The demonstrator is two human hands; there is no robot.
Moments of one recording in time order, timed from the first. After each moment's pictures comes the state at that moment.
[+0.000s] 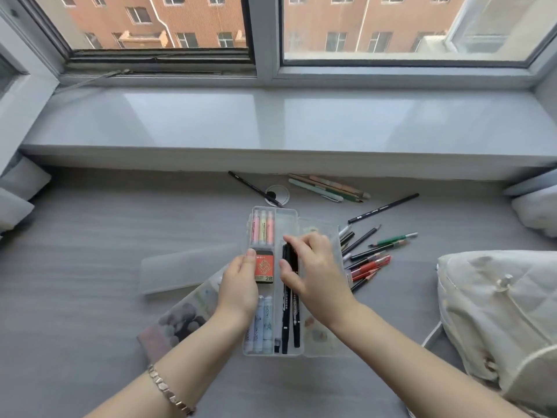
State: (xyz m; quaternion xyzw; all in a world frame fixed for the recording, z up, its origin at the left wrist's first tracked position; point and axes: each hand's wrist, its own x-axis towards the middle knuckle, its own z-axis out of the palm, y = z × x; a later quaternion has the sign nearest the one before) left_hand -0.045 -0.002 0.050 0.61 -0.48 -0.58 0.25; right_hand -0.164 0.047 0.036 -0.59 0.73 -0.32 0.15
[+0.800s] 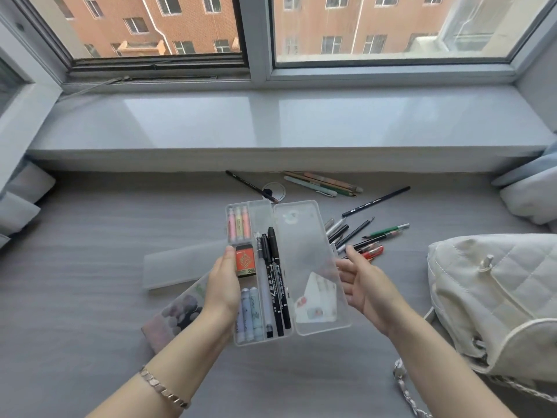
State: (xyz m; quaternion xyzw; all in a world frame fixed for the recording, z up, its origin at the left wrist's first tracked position) left_hand -0.027 0.005 0.051 0.62 -0.44 -0.60 0.25; right_hand -0.204 0.100 0.052 -0.10 0.66 -0.47 0.57
